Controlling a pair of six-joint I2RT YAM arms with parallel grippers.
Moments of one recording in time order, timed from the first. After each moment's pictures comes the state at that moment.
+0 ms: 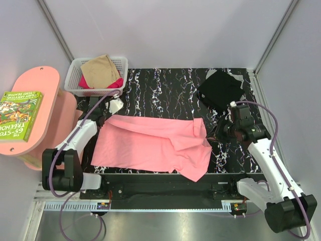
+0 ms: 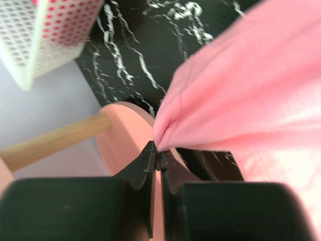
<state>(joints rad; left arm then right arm) -0.06 1.35 0.85 -0.30 -0.21 0.87 0.22 0.96 0.90 -0.85 -0.30 0.66</state>
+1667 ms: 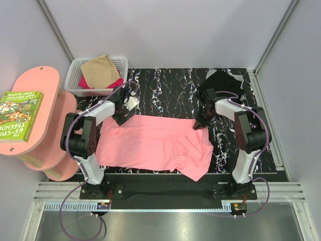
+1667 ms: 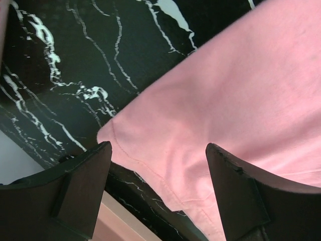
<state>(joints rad) -0.21 1.78 1.16 -0.50 -0.17 0.69 0.27 1.90 1.20 -0.57 -0.22 0.64</state>
